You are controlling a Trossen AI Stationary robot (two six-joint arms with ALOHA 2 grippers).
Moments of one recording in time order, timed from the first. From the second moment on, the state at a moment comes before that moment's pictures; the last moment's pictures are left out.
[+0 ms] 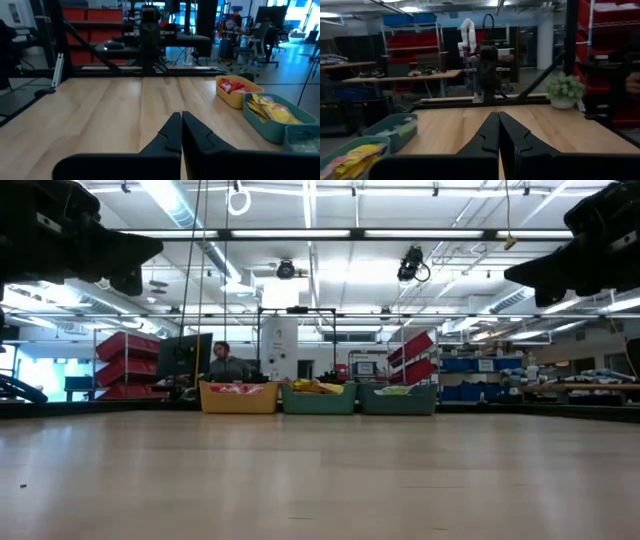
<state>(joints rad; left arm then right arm) 0.04 0.00 0.01 0.14 0.02 0.04 -0.01 0.00 0.07 -0.12 0.07 0.00</state>
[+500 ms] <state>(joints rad) 0.04 0.00 0.01 0.05 0.16 -0.04 -0.01 0.01 0.05 -0.08 0.03 0.15</state>
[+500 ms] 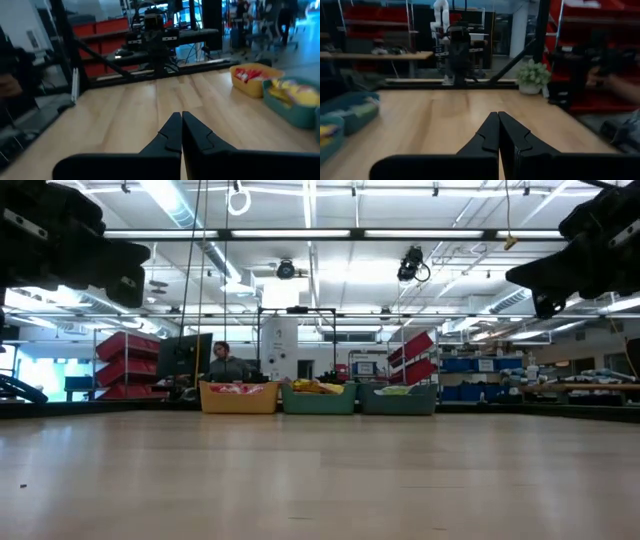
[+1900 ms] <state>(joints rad) 0.04 0.02 0.01 0.08 -0.13 0.10 0.01 0.04 0.01 0.02 0.03 -0.06</state>
